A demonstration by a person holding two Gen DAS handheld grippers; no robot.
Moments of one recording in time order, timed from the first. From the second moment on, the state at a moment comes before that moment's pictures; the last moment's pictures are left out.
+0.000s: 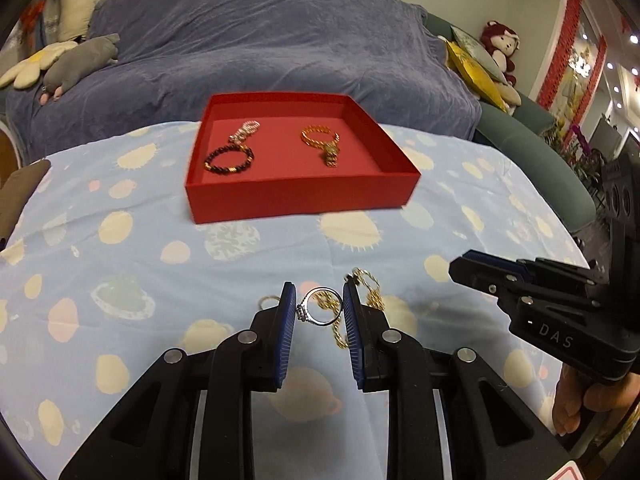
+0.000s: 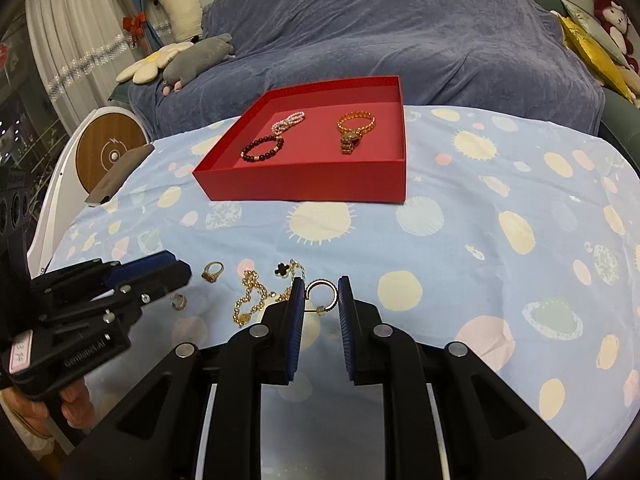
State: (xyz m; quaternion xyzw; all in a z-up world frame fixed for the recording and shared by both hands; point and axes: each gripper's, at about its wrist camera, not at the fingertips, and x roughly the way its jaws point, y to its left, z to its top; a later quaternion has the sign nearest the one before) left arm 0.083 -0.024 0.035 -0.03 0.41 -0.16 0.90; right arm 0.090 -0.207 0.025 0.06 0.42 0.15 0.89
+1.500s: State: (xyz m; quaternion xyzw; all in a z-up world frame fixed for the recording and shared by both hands) left arm 0.262 -0.013 0.019 -0.03 0.43 -0.08 0.90; right arm 0.257 -0.177 0.006 0.06 0.42 0.10 0.90
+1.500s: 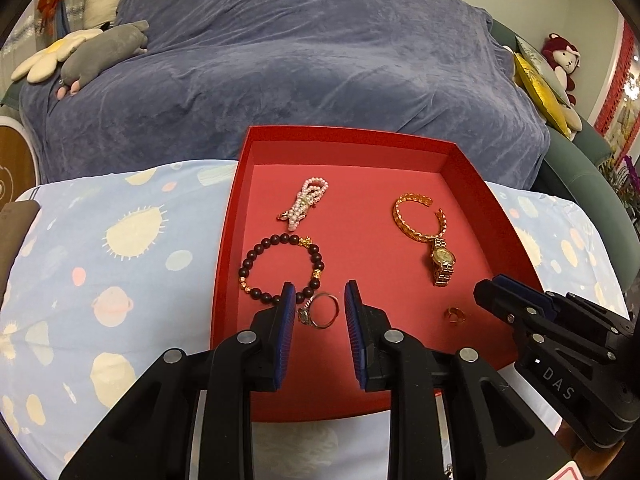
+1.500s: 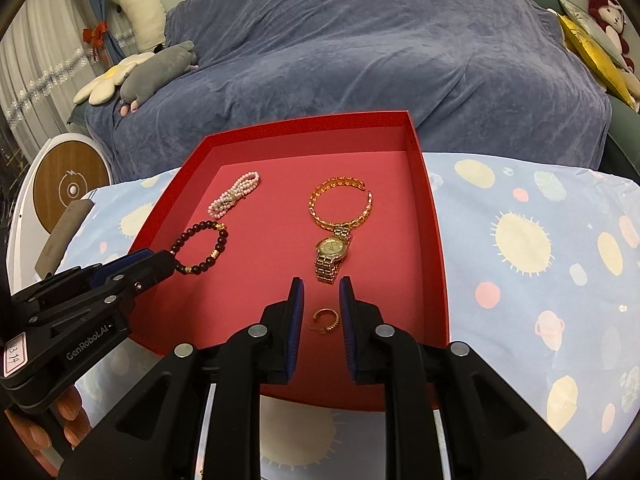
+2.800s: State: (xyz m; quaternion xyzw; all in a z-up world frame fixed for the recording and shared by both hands) left arm 0.097 0.009 0.023 -0.02 0.42 -0.06 0.90; right arm 0.092 -0.179 -0.020 0.01 0.45 0.16 0.88
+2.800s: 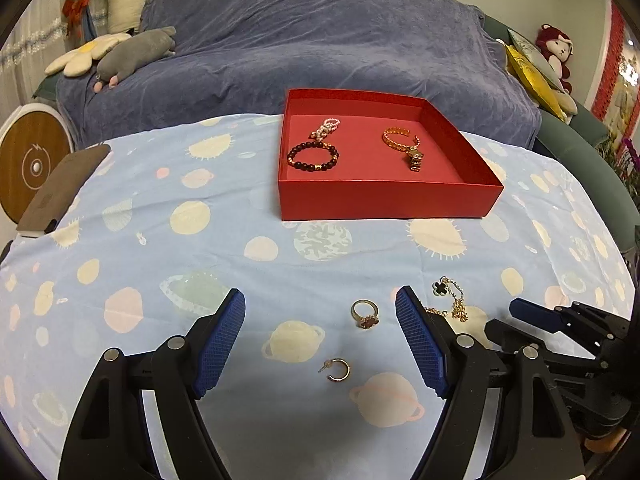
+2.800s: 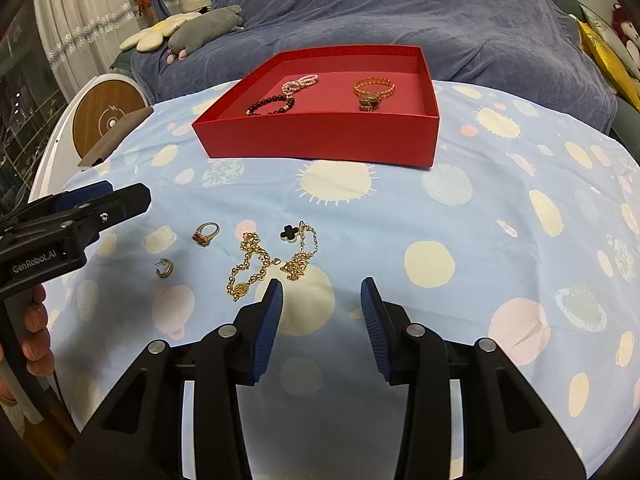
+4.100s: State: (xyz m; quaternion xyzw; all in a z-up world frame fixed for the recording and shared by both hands) left arm 0.093 -0.026 0.007 0.00 0.45 -0.11 0.89; right arm 0.099 -0.186 -0.013 0.02 0.45 0.14 0.88
